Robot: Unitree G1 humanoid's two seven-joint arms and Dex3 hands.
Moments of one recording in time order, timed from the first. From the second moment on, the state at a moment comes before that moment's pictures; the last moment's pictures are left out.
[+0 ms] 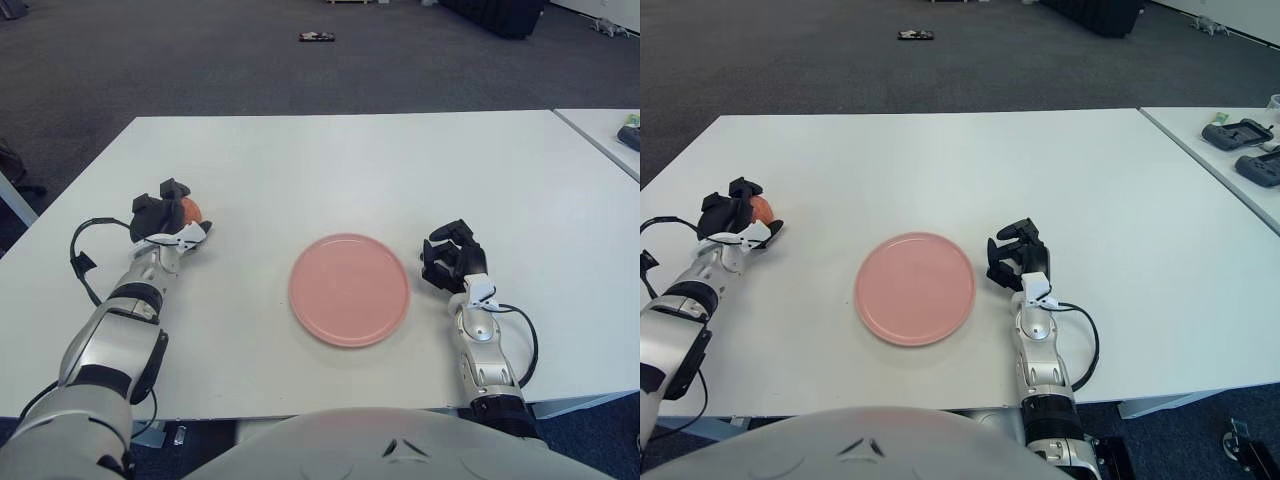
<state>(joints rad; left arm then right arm) -0.57 0.50 -0.28 1.29 0.52 -0.25 0.51 0.09 0.01 -0.04 0.20 -0.13 -0.26 -0.22</state>
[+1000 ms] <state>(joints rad) -0.57 0.51 -0.32 1.28 0.52 -0.29 0.51 0.09 0.01 -0.05 0.20 -0.14 -0.26 -0.22</state>
